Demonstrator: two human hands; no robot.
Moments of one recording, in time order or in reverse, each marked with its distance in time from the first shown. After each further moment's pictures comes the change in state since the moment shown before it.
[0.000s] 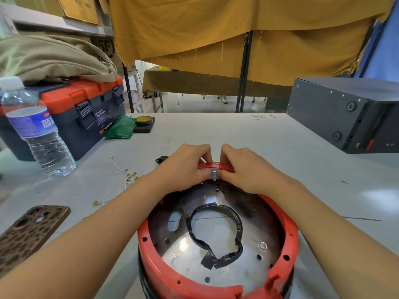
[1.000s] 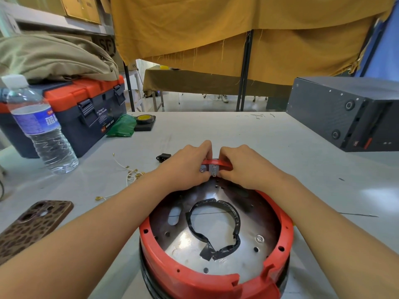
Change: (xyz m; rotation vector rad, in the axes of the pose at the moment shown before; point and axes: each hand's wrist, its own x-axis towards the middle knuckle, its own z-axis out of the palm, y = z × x) left_hand 0.000 0.000 0.006 0.159 -0.064 0.010; right_hand 0.000 -0.002 0.001 -0.055 0.000 0.051
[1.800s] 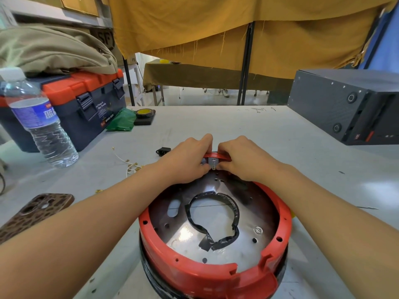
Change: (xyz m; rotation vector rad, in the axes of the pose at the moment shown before) left_hand 0.003 0.001 0.002 0.090 0.004 0.019; right_hand 0.003 -0.003 -0.001 -0.041 0.009 -0.038
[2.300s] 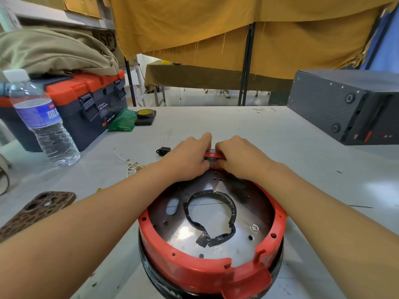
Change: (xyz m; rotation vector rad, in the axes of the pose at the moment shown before) left_hand 0.003 0.007 0.001 -0.019 0.009 -0.063; right_hand 0.002 -0.003 0.001 -0.072 -0.009 0.016
